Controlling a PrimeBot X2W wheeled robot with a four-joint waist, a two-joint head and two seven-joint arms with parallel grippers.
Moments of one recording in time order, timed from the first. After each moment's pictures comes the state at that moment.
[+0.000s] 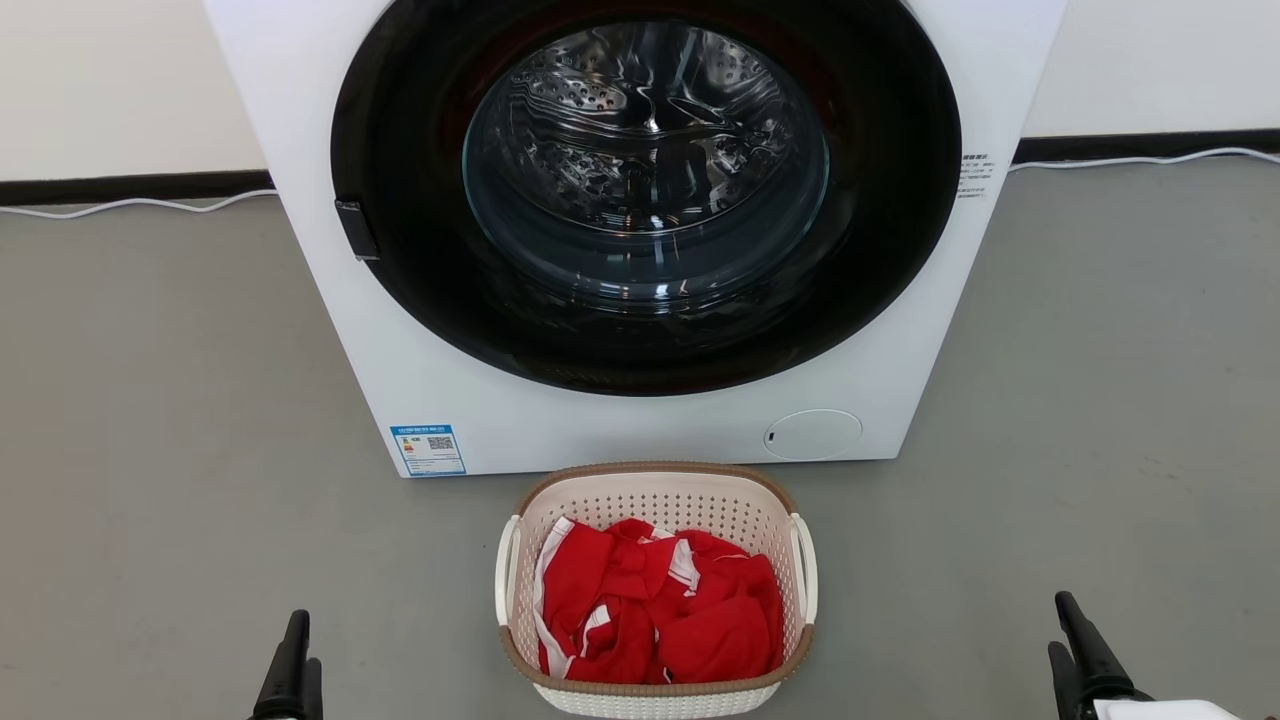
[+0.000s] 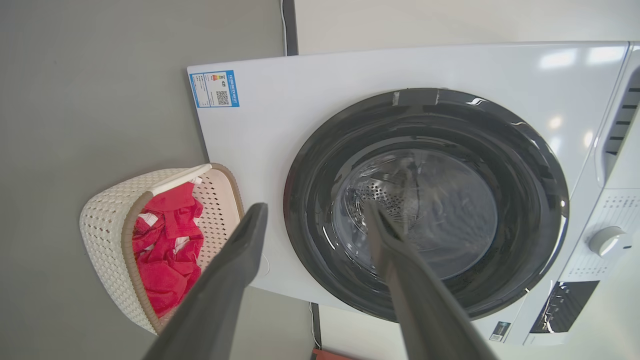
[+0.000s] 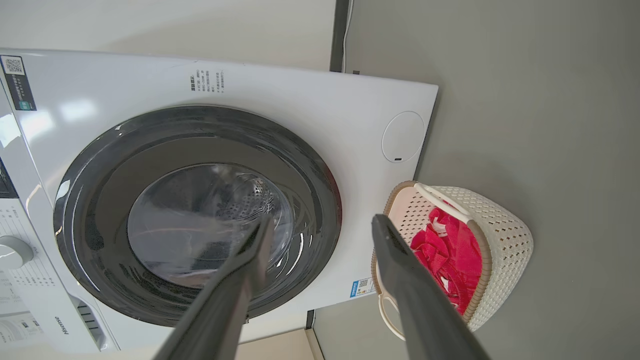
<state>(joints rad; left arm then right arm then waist) 0.00 0.01 0.04 0.31 -1.59 -0.12 0.06 0.00 -0.01 -0.10 0.30 1.52 0.13 0.07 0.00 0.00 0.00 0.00</state>
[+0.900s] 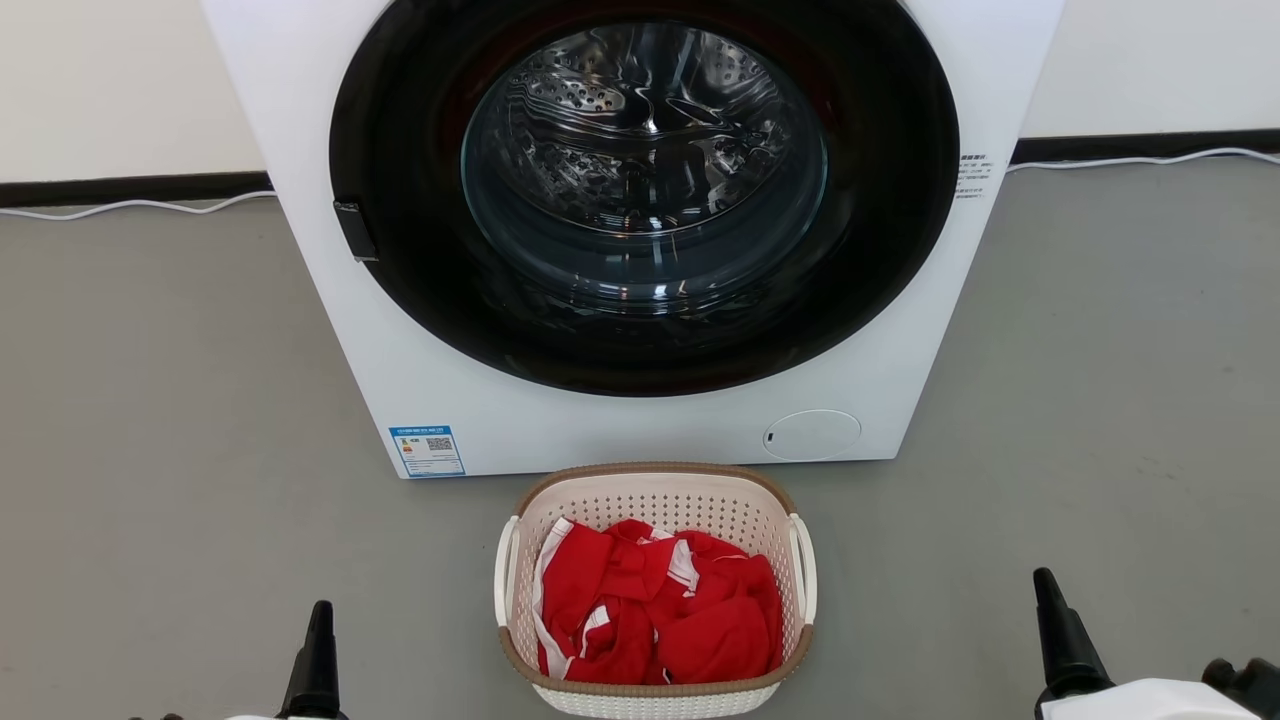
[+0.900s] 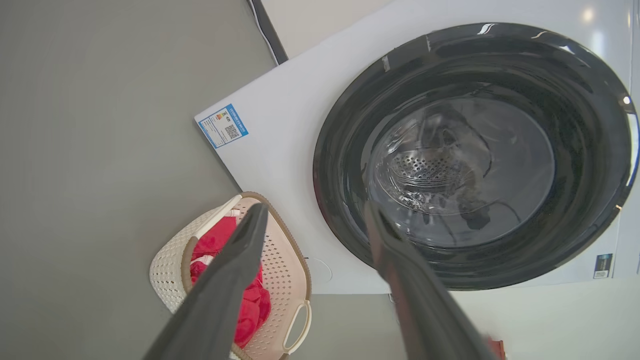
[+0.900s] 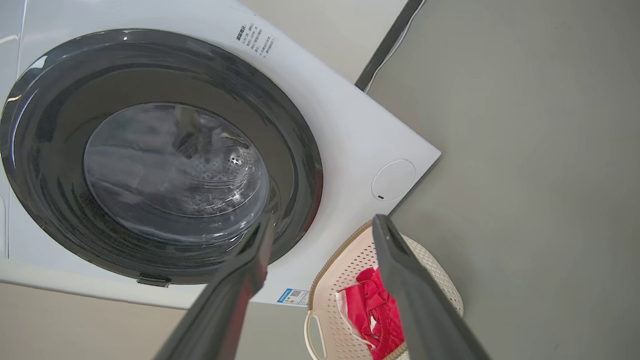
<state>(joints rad) 0.00 0.02 -0.01 0.30 -1.23 -0.12 -0.02 0.00 -0.02 -0.07 0.26 1.06 0.13 -0.01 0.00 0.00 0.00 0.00</state>
